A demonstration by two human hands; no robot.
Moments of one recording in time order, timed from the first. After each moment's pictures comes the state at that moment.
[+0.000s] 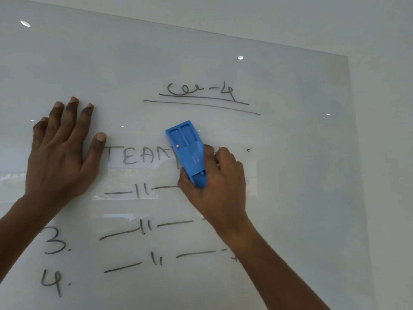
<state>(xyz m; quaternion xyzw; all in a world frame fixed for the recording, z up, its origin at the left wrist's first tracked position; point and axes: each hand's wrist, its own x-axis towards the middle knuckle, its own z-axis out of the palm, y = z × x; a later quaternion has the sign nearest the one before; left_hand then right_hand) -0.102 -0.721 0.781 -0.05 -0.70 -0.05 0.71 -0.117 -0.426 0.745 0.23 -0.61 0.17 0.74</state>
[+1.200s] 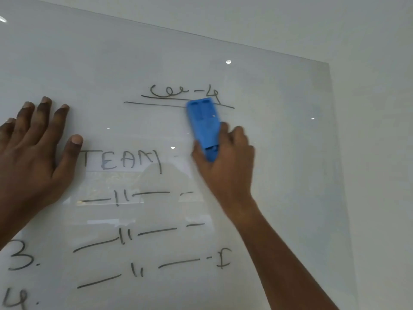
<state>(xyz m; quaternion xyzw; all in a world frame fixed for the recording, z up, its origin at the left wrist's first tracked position) -0.137 -0.746 0.788 -0.06 -0.69 -0.12 0.71 -0.124 -0.386 0.792 0.12 -0.62 0.19 0.75</state>
